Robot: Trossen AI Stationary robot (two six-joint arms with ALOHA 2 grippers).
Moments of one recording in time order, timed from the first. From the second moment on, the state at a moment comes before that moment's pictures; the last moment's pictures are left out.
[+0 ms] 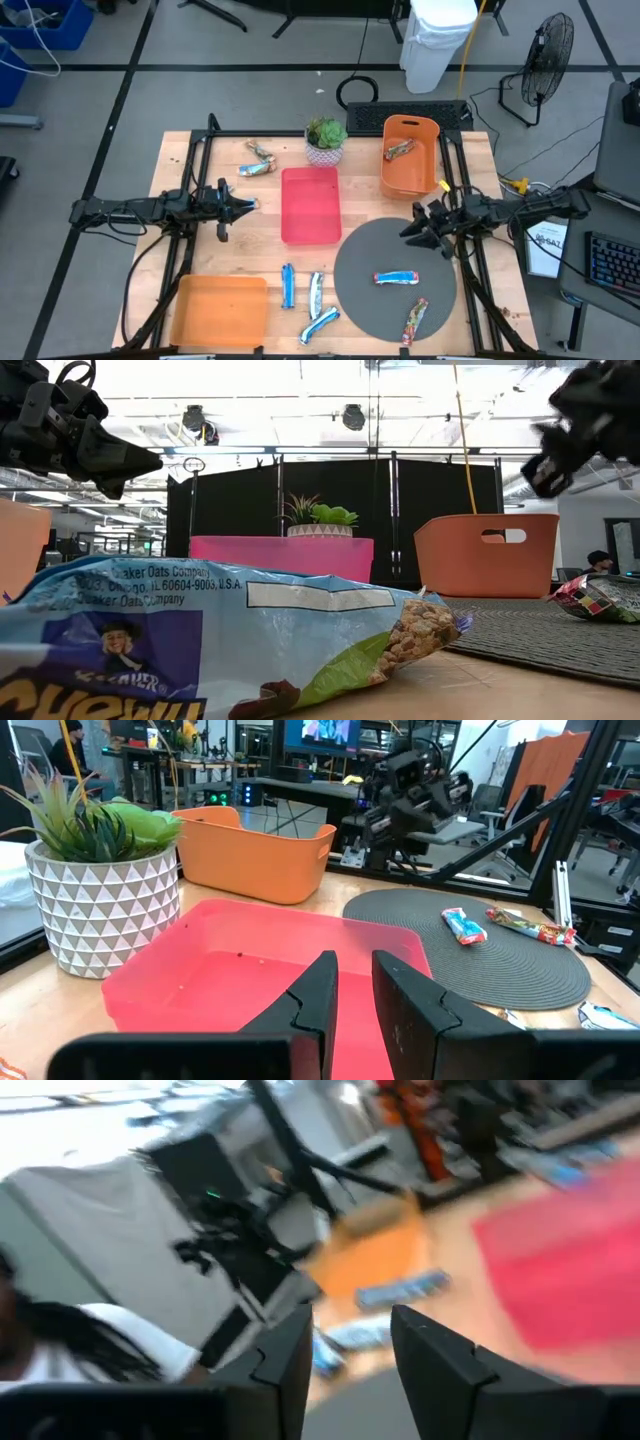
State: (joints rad) left arm -0.02 0.10 0.01 0.06 -0.14 -0.13; right arm 0.16 0.24 0.02 0.26 -0.21 0.53
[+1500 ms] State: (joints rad) left arm -0.02 0.10 0.01 0.06 -0.14 -0.13; right arm 0.99 1.54 0.68 -0.14 0.05 1.54
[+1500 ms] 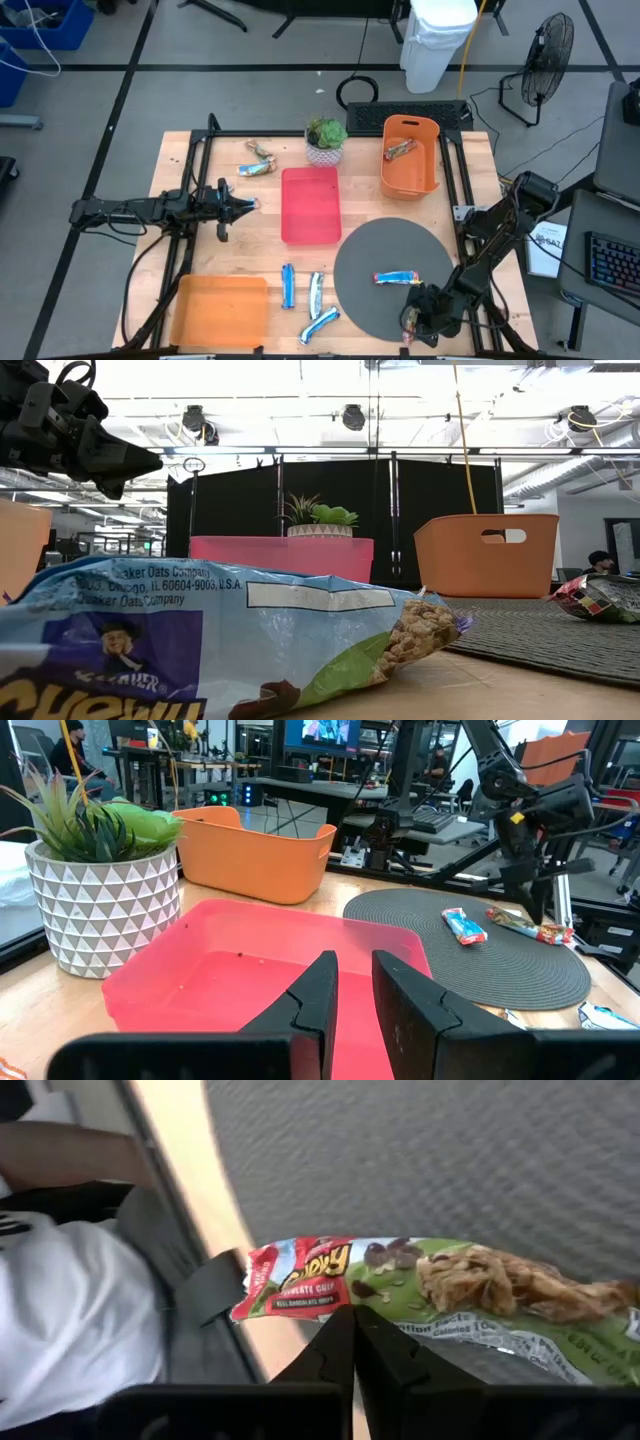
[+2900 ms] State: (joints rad) left arm -0.02 0.10 0.01 0.06 -0.14 -0.14; right arm 0.73 1.53 0.68 0.05 0.23 0.38
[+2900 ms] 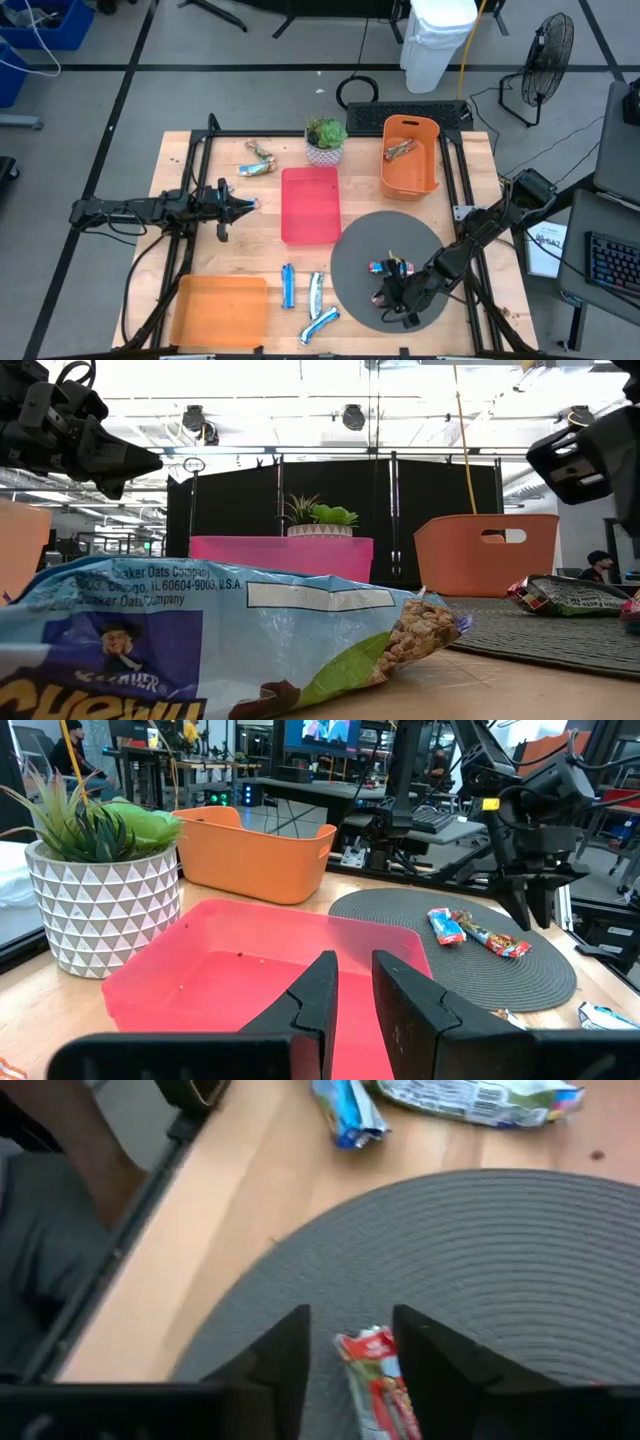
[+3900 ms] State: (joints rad) left arm -0.02 0.10 0.01 0.06 -0.14 -0.13; right arm 0.71 1.53 0.62 0.04 0.23 0.46
